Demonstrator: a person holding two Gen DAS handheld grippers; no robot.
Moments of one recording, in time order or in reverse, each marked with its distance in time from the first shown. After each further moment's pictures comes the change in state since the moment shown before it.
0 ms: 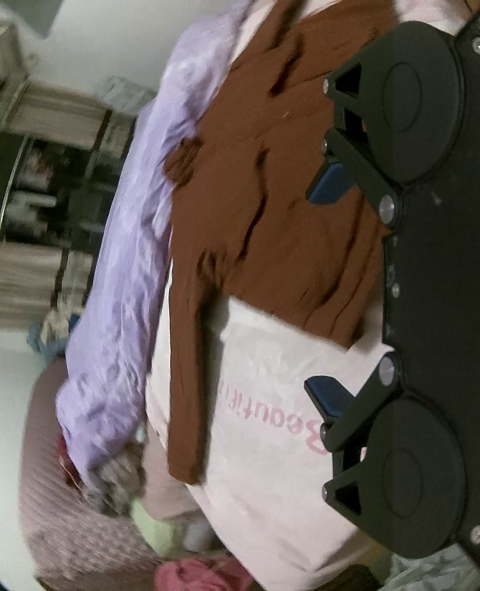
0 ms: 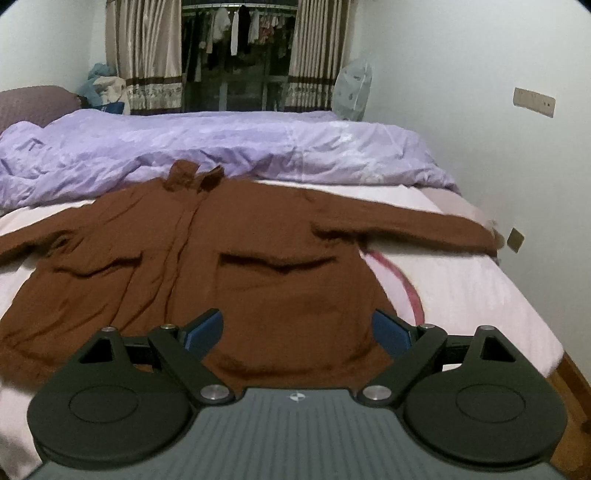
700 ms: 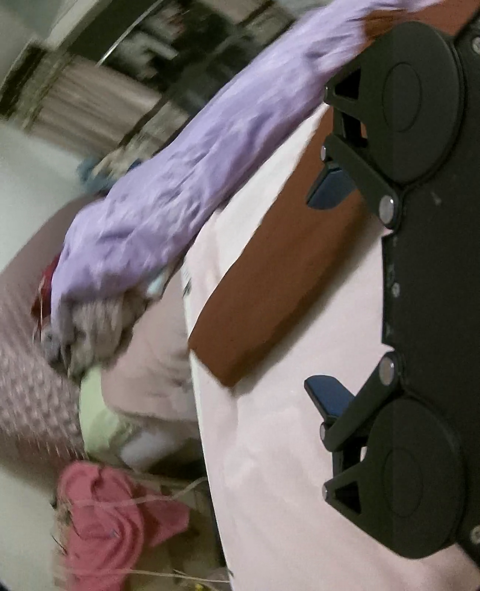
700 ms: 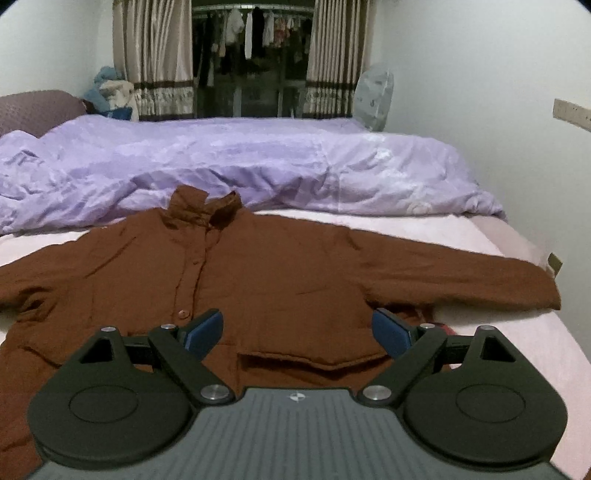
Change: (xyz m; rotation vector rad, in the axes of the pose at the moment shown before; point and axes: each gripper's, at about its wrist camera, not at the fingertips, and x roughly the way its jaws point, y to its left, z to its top) left arm 0.198 0.216 0.127 -0.545 -0.142 0.230; right arm 0.132 0.043 0.079 -0.008 0.001 0.055
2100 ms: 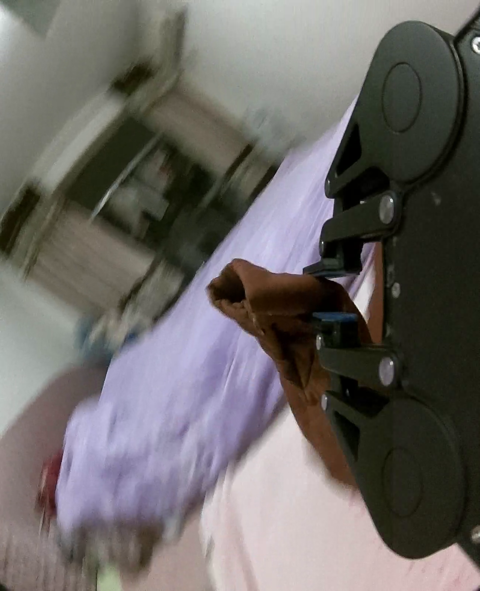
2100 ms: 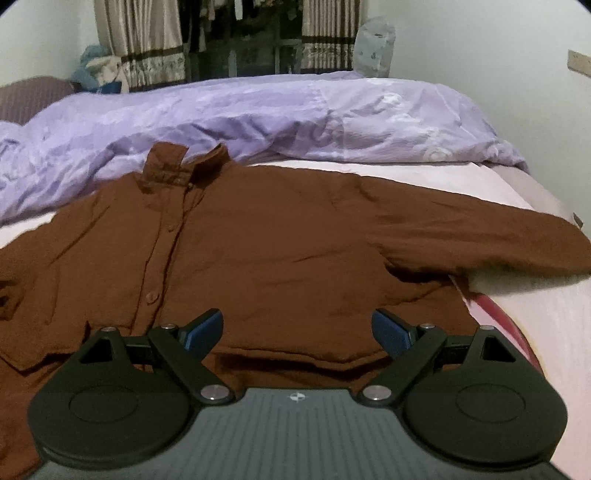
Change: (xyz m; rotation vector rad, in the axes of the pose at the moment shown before) left arm -0.025 -0.256 -0.020 0.165 0.041 -0.585; right arm 0.067 -0.022 -0.009 0.062 0.124 0.041
